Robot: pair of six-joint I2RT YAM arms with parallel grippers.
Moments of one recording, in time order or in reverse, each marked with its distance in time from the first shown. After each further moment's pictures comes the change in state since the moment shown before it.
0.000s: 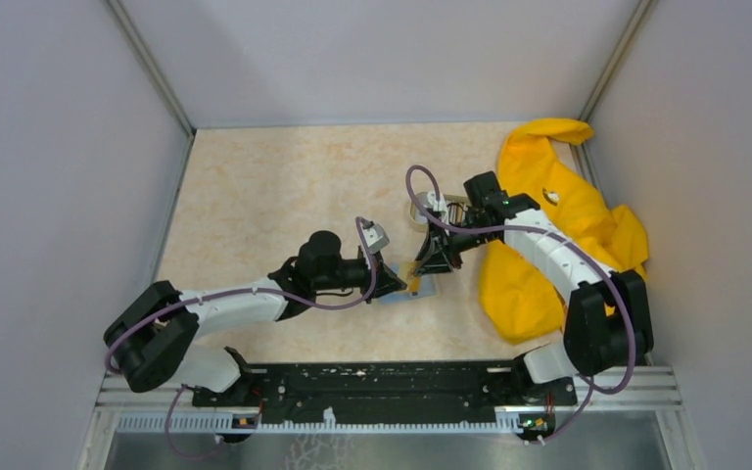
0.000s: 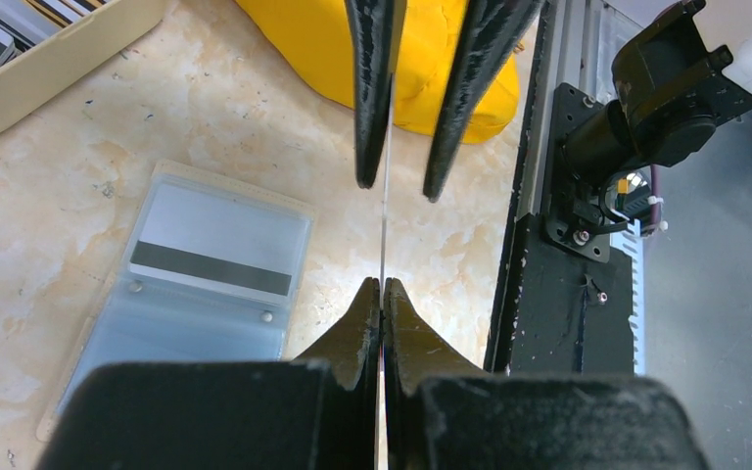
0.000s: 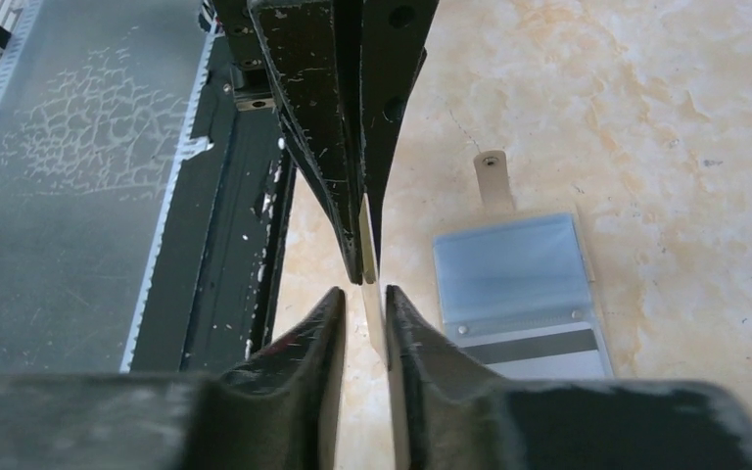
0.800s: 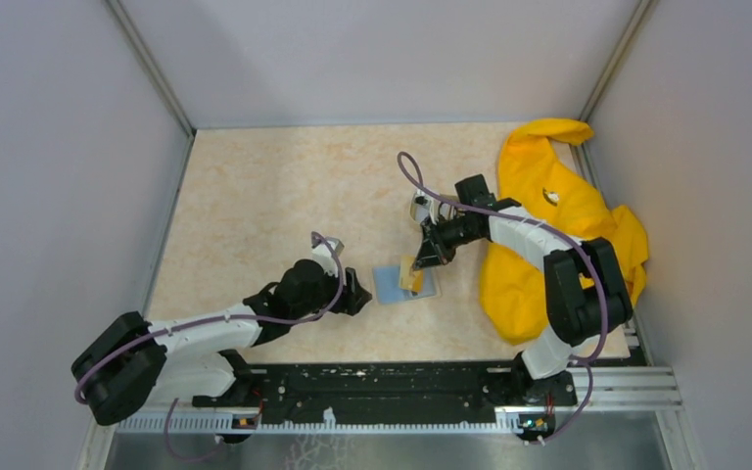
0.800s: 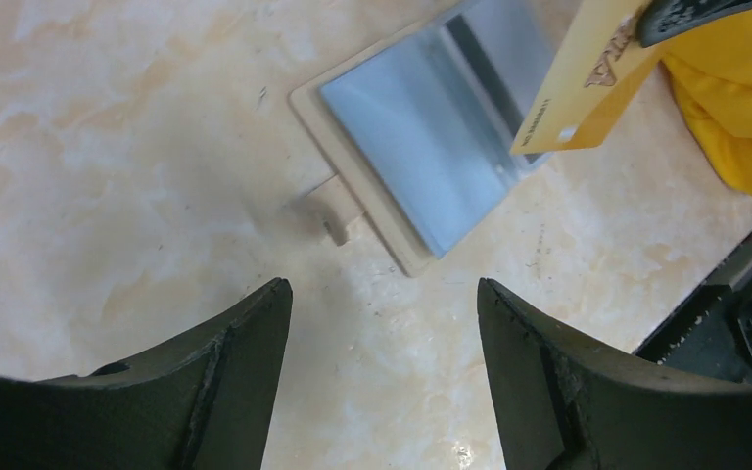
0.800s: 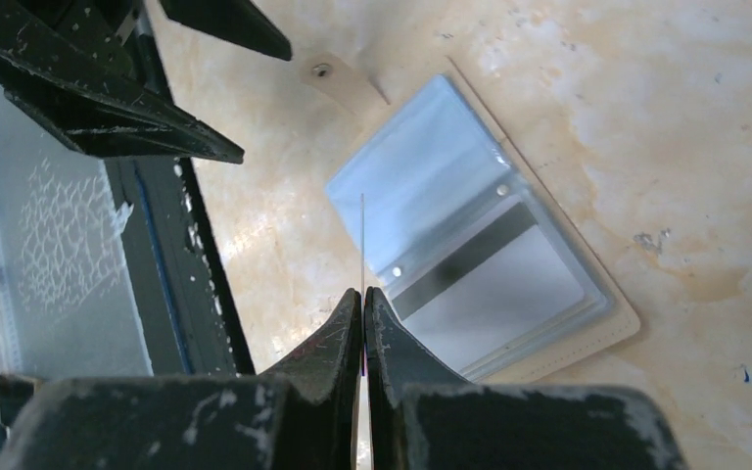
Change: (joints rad) left arm 0.000 -0.231 -0.226 -0.226 -0.533 -0.286; right arm -0.007 0.173 -0.040 0.287 0.259 0.528
